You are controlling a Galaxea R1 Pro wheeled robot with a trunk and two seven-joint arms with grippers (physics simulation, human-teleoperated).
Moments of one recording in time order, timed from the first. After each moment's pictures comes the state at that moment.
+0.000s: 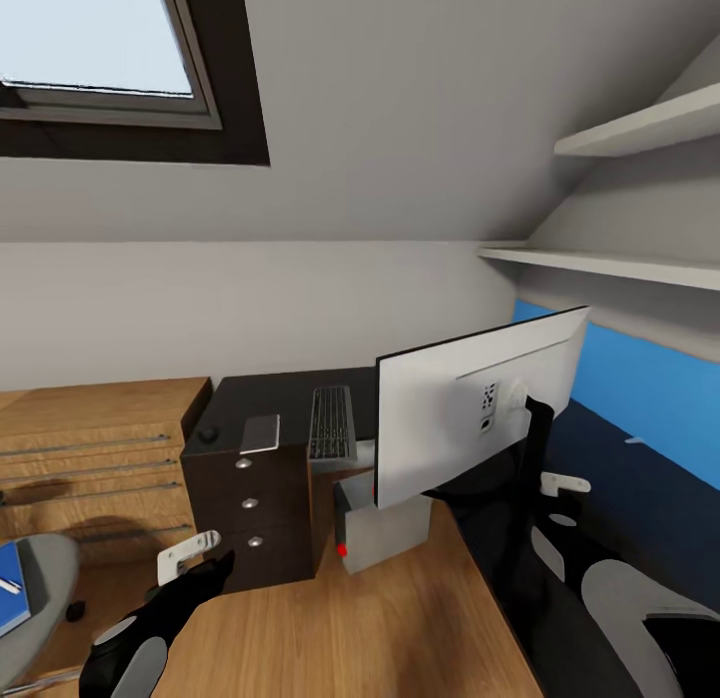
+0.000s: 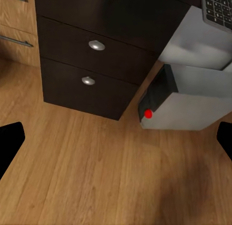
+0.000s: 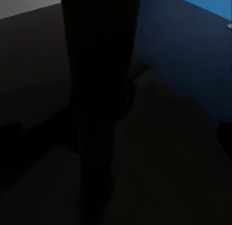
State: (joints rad) left arm -0.05 0.14 -0.12 -1.56 0.65 0.47 0.47; right arm -0.84 -0.17 0.04 -0.18 -0.15 -0.15 -0.23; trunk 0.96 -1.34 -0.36
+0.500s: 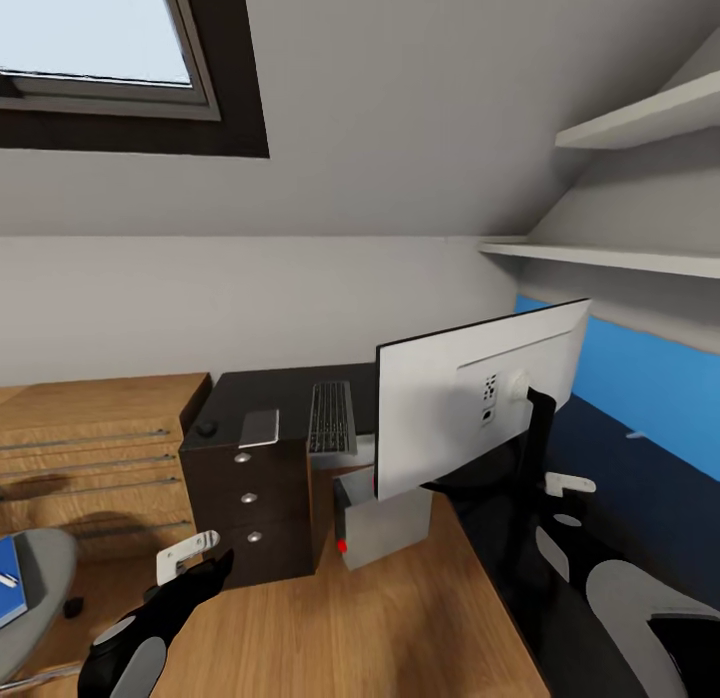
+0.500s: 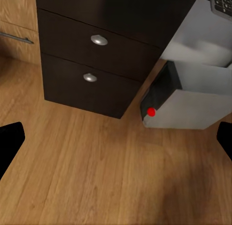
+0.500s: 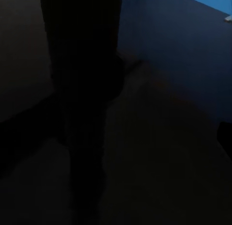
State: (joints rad) left arm -0.05 0.14 -0.11 -1.56 0.65 0.47 0.47; right arm -0.84 -0.18 0.04 -0.18 -0.15 -0.15 -0.23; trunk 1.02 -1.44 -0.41
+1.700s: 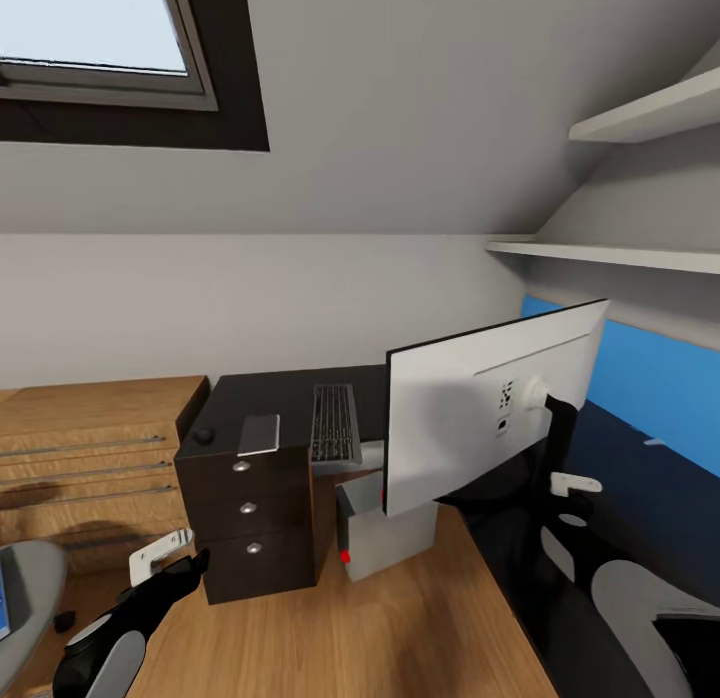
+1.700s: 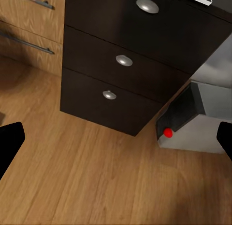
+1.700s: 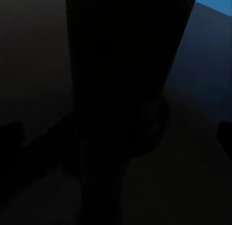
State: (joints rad) left arm -0.05 0.14 -0.01 -1.55 0.65 0.47 0.47; right arm -0.84 -0.19 0.04 -0.18 -0.15 -0.15 -0.24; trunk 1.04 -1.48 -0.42
